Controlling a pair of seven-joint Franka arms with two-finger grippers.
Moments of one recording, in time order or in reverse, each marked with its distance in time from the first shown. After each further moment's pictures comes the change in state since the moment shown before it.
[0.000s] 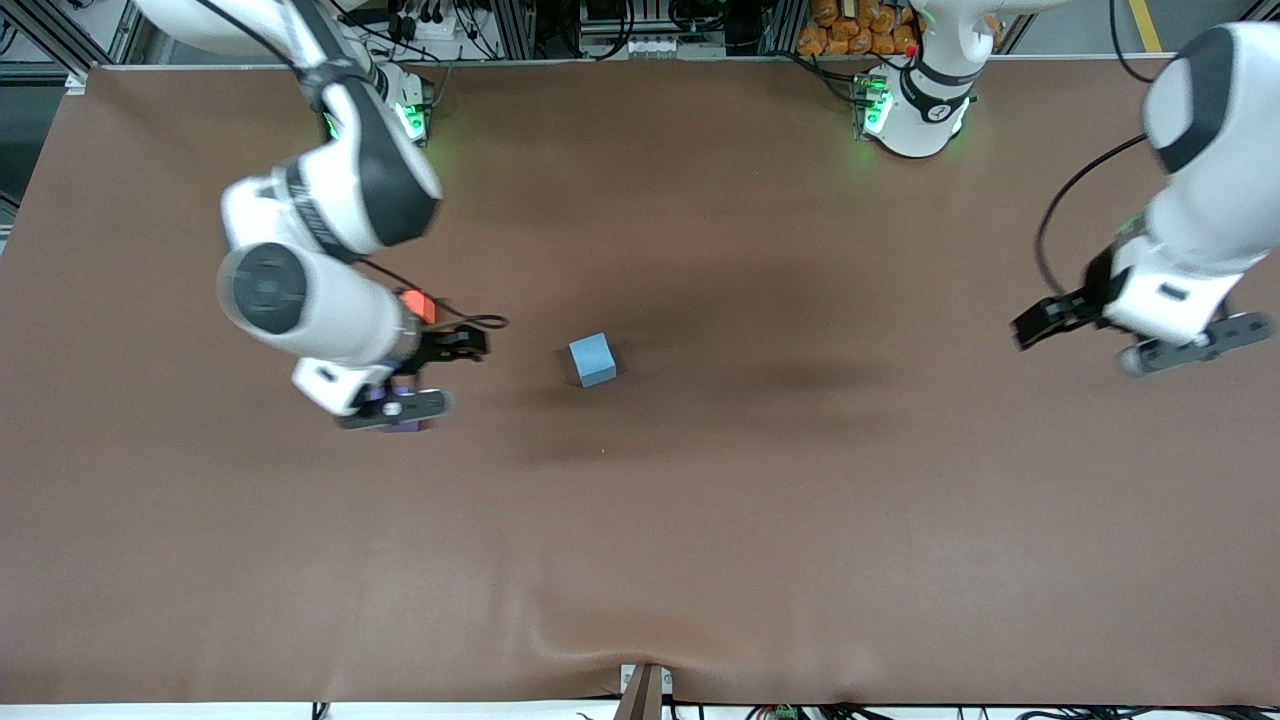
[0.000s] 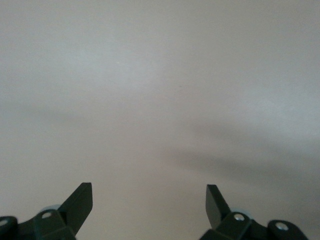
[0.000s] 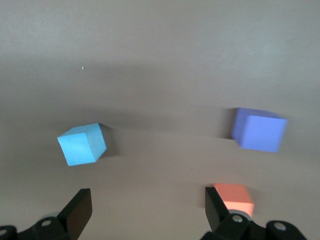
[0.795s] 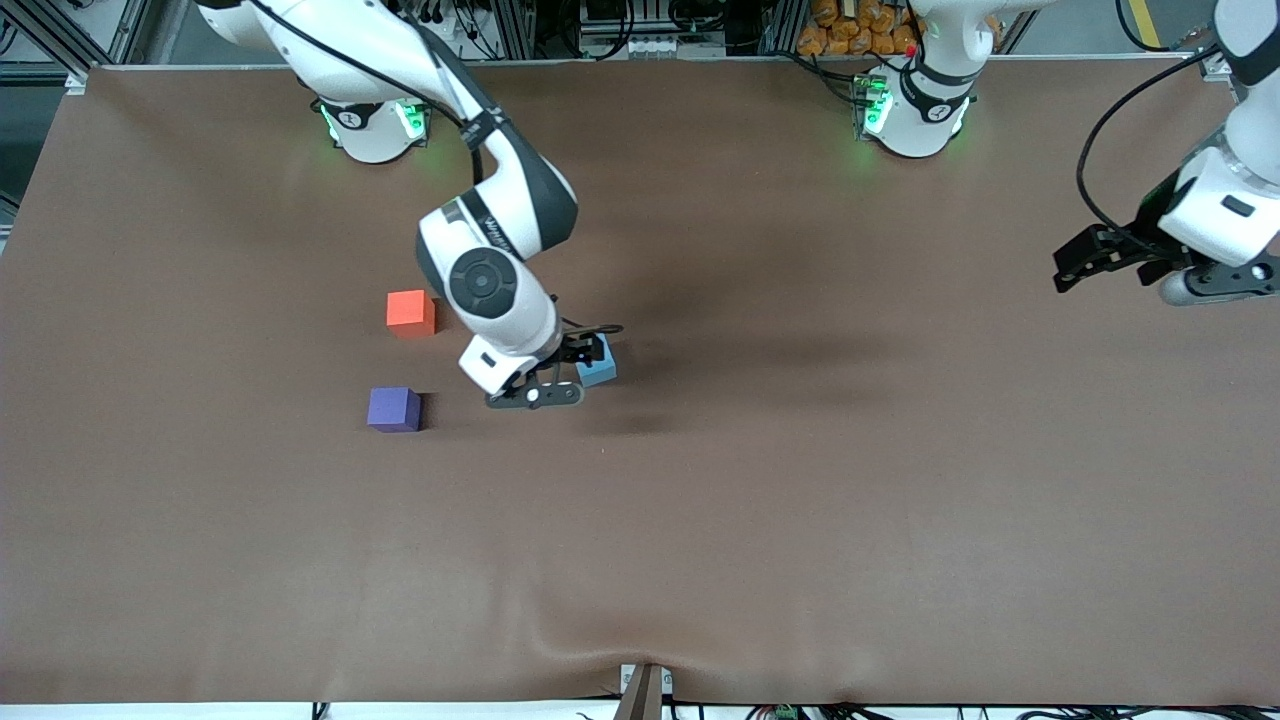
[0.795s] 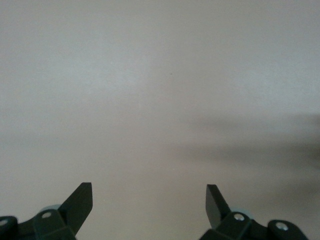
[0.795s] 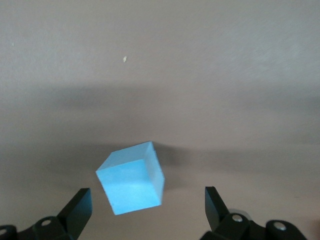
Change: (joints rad) left arm 0.046 -0.081 -0.061 0.023 -0.045 -0.094 0.157; right arm 0.201 0.130 0.000 -0.126 0.000 0.356 0.269
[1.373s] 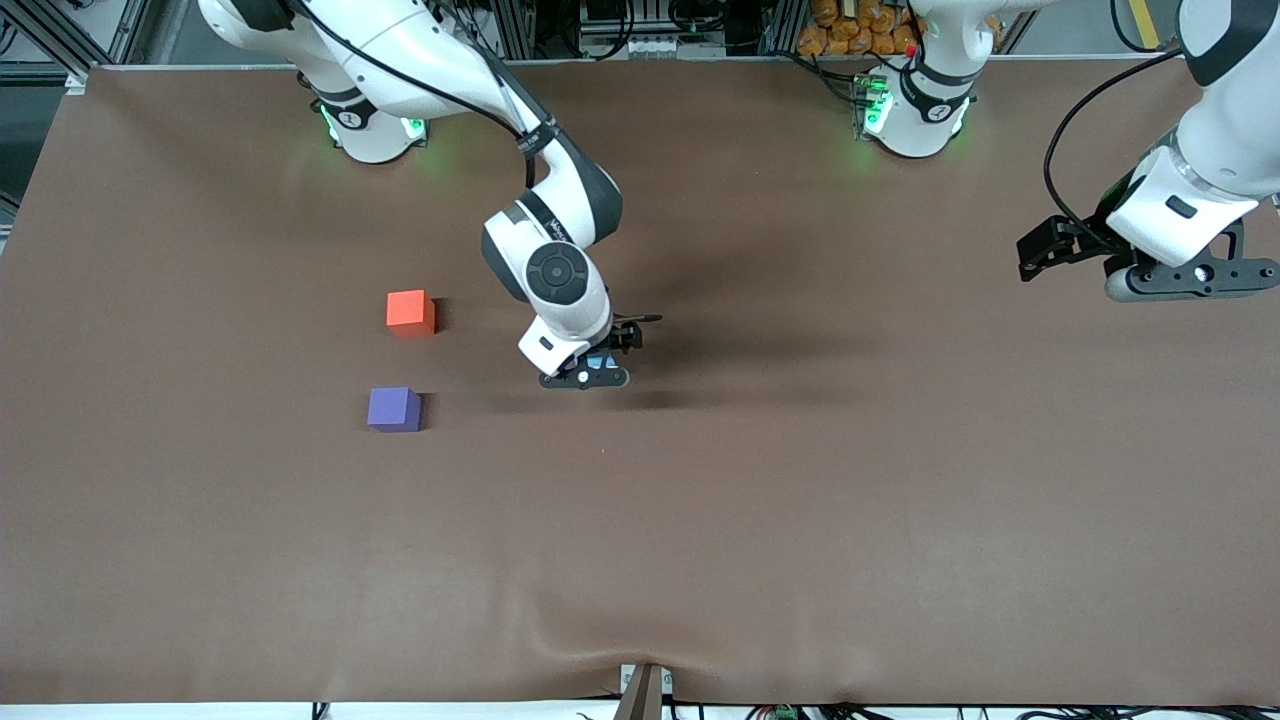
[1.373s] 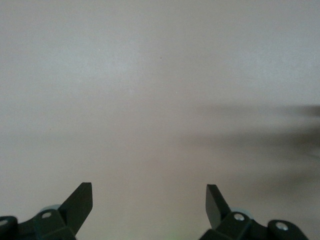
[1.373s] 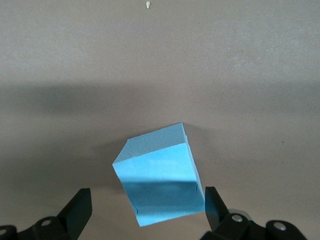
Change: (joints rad) left arm -0.001 0.011 -0.039 0.022 0.000 -0.074 -0.001; right arm 0.087 0.089 -0.002 -0.006 -0.032 0.070 0.094
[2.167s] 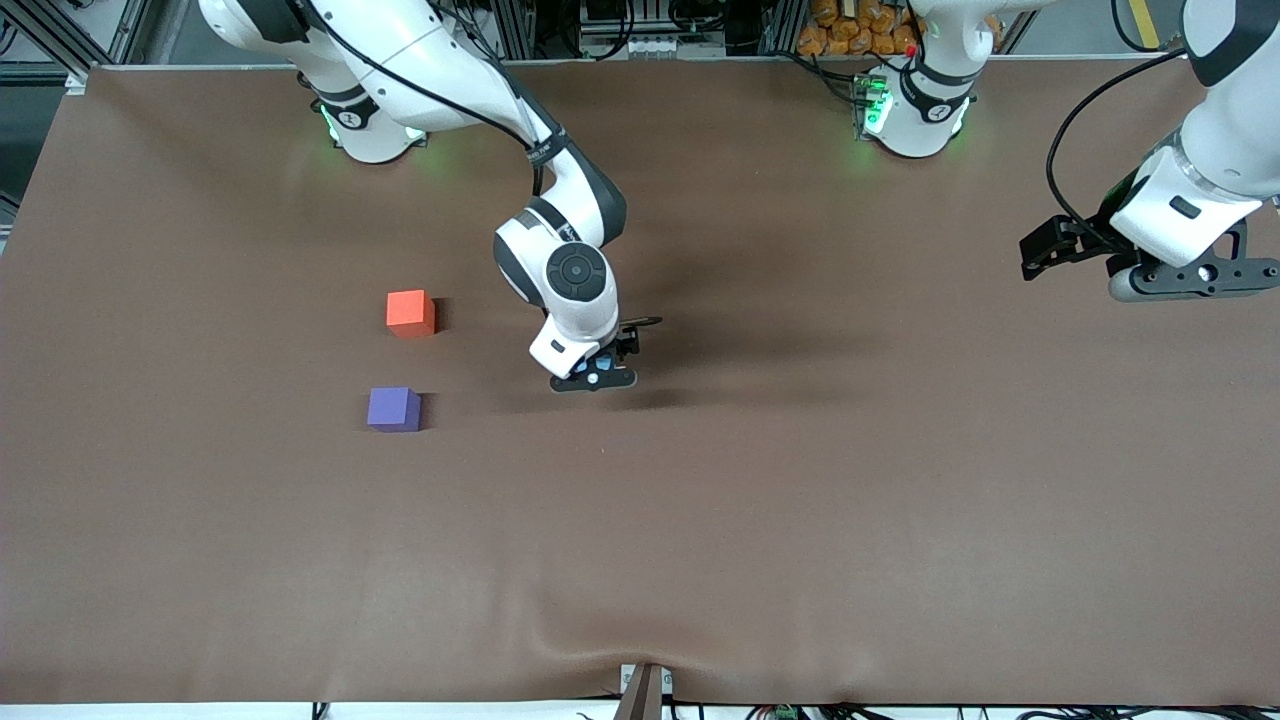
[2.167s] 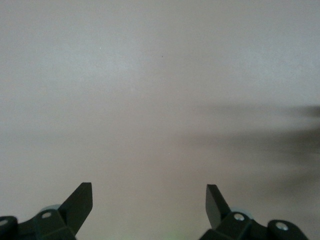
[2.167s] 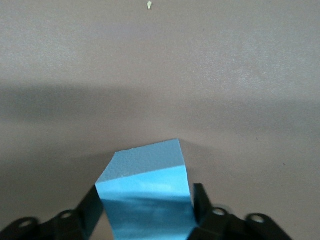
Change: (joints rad) left arm 0.006 0.000 0.000 0.000 0.000 -0.004 0.000; right arm 0.011 0.037 -0.002 -0.001 -0.082 0.044 0.003
